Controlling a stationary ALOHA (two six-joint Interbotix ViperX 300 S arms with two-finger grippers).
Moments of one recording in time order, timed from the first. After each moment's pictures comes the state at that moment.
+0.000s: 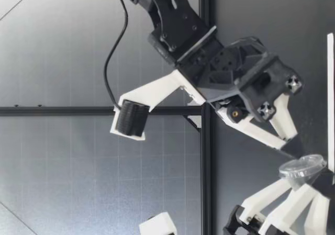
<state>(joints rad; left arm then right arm) 0.03 0.26 1.01 0.00 -0.68 0.01 -0.06 0.34 0.55 0.01 -0.15 0.06</state>
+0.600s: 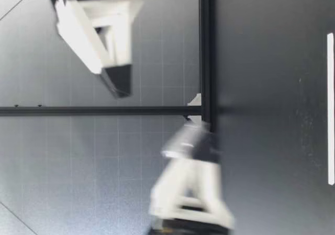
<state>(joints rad) 0.02 0.10 0.99 0.00 -1.04 -0.03 -0.02 -0.19 0.87 -0.12 -0.44 -0.29</state>
